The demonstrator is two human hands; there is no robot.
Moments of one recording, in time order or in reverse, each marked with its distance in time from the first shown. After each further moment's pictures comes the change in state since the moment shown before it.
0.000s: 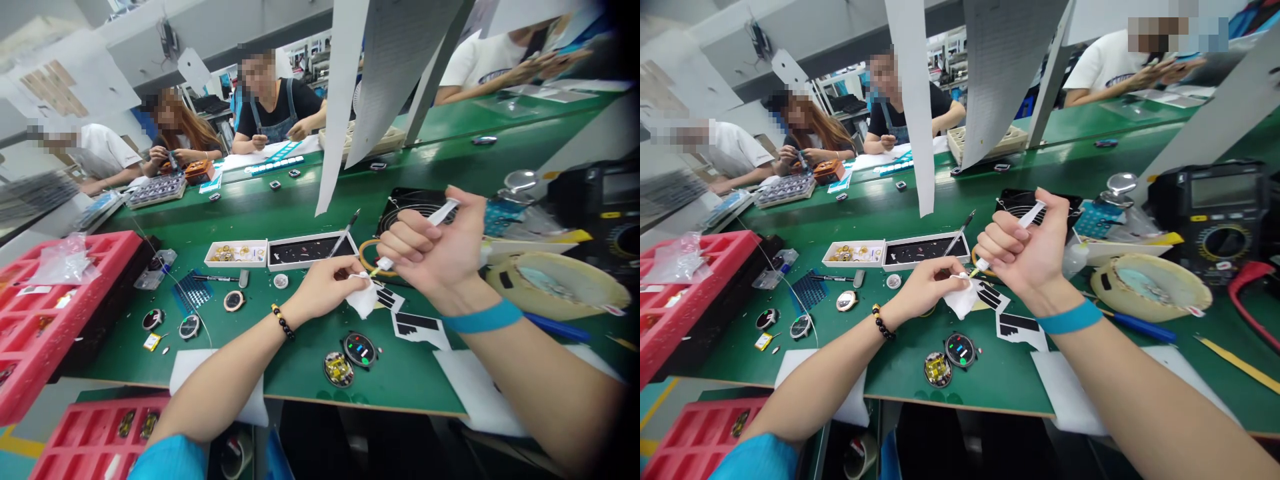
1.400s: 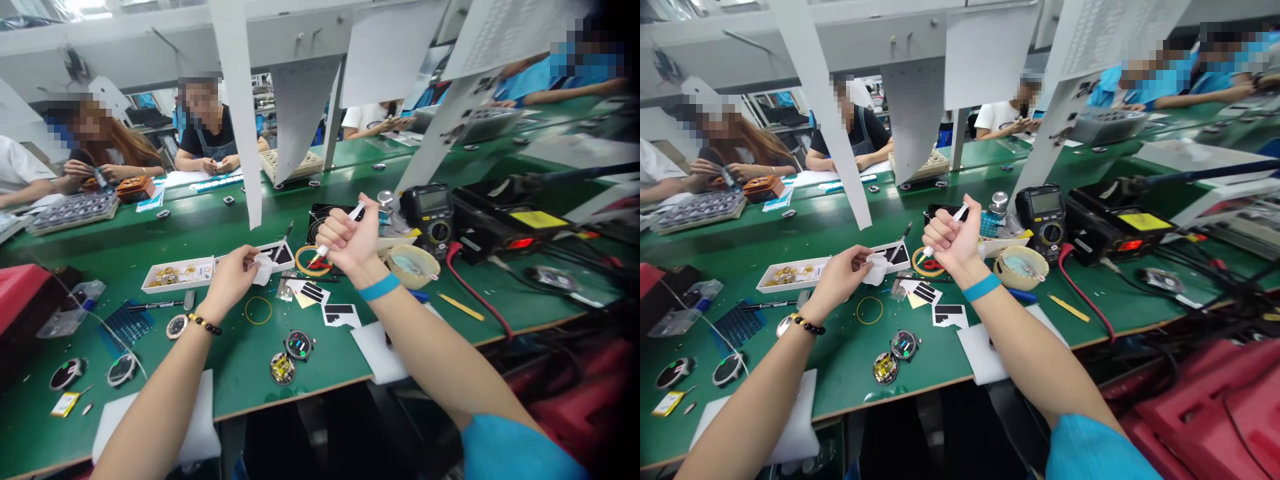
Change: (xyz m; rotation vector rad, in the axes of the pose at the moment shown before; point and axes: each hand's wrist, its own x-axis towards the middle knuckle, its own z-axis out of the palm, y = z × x) left_hand 0.004 -0.002 -0.056 0.691 0.281 0.001; right_hand 0.009 -0.025 -0.016 0.257 -0.042 -0.081
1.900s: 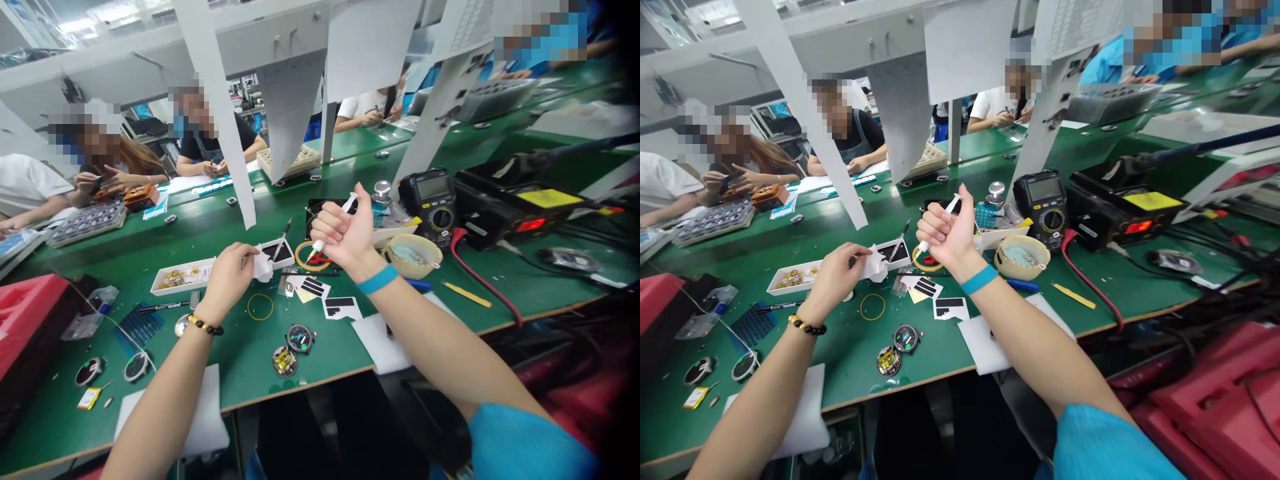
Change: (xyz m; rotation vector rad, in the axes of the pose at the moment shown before) left_hand -0.003 0.022 -0.014 0.216 0.026 0.123; right_hand -0.004 0.000 0.005 0.074 -0.027 0.031
